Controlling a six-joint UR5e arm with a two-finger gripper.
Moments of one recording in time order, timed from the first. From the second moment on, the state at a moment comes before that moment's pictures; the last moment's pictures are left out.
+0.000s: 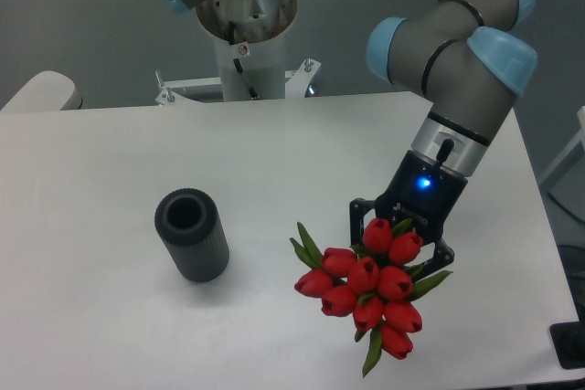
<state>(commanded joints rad) 2.66 -2.02 -1.37 -0.90 0.75 1.07</state>
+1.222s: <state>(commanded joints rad) 2.61 -1.97 -1.43 -0.91 1.26 1.20</state>
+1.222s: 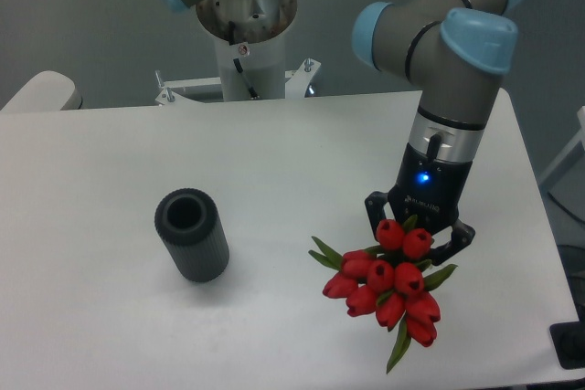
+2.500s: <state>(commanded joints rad) 2.44 -2.07 -1.63 -0.92 1.87 1.23</state>
